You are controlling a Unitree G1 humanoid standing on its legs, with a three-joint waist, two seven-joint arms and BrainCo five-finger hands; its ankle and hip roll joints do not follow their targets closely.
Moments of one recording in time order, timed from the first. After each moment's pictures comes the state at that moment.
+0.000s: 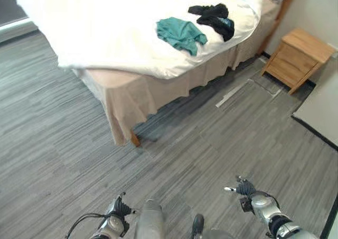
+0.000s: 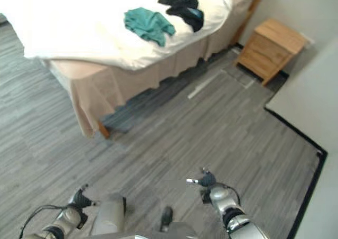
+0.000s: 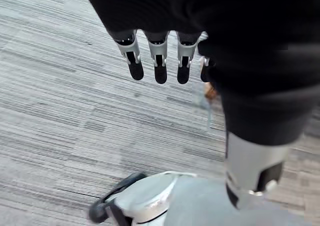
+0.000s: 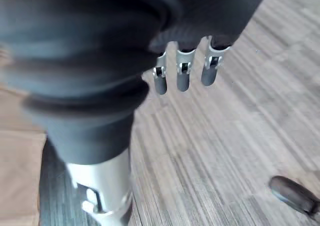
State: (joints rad) left arm -0.16 0.35 -0.34 1.23 0.17 -0.13 0.16; right arm -0.27 -0.27 0.36 1.13 0.16 -0.04 -0.07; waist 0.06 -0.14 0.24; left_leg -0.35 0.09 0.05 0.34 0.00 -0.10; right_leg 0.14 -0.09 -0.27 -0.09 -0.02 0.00
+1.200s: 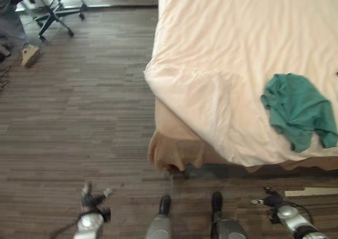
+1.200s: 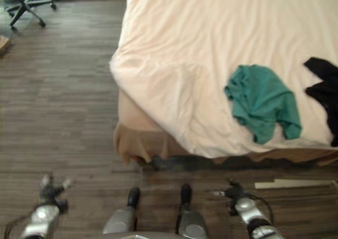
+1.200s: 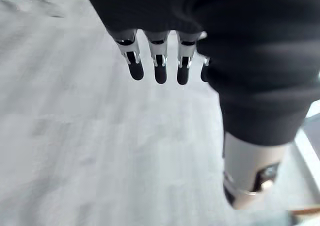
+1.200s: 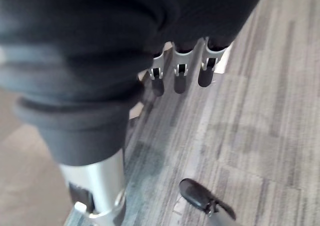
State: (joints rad) left arm 0.06 0.53 0.06 0.60 -0.23 -0.20 0.20; right arm -0.12 -0.48 0.22 1.06 0.04 0.01 -0.07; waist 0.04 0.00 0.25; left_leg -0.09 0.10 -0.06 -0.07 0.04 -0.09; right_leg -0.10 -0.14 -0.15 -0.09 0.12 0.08
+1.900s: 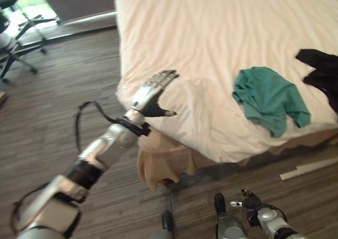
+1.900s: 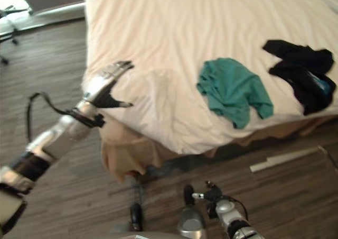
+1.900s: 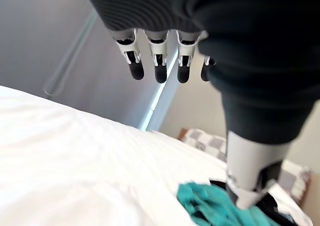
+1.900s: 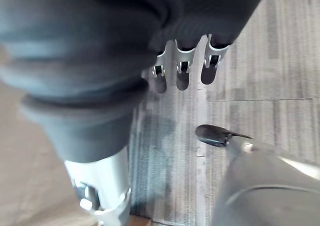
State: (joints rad) left arm -0.62 0.70 -0.58 0.25 0.42 -0.25 0.24; right arm -0.16 -0.27 0.33 1.09 0.08 -0.04 -0.07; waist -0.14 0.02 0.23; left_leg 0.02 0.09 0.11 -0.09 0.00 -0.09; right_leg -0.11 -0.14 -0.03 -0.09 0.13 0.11
